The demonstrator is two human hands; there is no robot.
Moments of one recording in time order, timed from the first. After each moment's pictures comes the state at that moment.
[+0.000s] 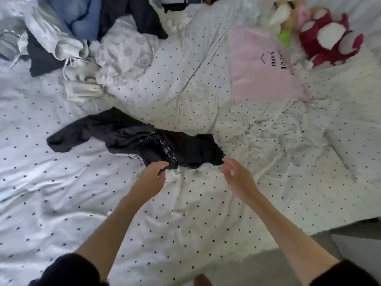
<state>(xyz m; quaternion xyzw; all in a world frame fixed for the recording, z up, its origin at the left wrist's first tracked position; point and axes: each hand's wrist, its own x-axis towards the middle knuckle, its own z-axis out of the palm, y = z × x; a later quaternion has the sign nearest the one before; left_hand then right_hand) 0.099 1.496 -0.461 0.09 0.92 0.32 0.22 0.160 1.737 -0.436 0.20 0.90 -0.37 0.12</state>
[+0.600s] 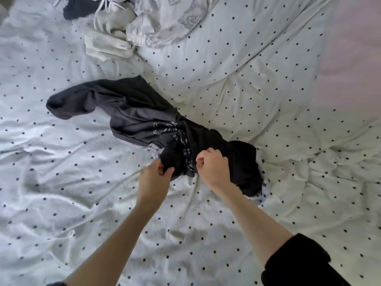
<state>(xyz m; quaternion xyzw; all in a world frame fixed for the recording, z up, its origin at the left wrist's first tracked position) 0.064 1.538 -0.532 -0.26 0.88 0.38 0.10 0.009 1.678 -0.578 -0.07 0.96 -0.22 0.17</state>
